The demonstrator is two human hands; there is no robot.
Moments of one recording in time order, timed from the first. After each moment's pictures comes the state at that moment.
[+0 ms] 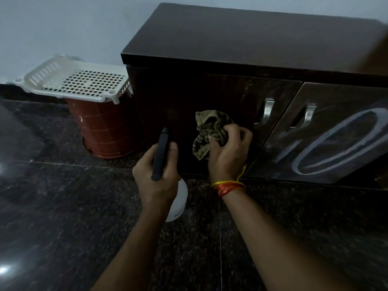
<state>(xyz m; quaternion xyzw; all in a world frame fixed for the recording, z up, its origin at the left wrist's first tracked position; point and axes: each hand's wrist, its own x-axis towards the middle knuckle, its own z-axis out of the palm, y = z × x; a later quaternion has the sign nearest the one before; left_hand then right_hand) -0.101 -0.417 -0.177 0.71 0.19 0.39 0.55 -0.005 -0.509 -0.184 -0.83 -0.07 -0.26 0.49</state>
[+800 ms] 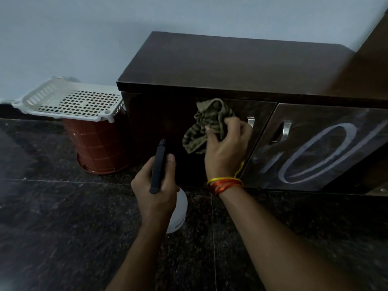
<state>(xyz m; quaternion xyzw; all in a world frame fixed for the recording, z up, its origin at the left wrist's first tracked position) -0.101 -0.431 -0.160 0.69 0.16 0.40 0.58 -0.001 -0.511 -0.124 -0.79 -0.06 -0.32 0.52</state>
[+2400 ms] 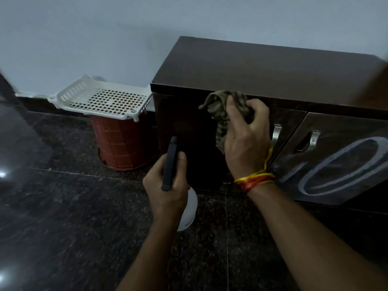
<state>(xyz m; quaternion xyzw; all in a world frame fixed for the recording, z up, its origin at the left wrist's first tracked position) -0.105 -0.409 -0.153 0.68 0.21 0.42 0.57 0.009 -0.507 -0.102 -0.84 -0.24 -0.39 0.28</state>
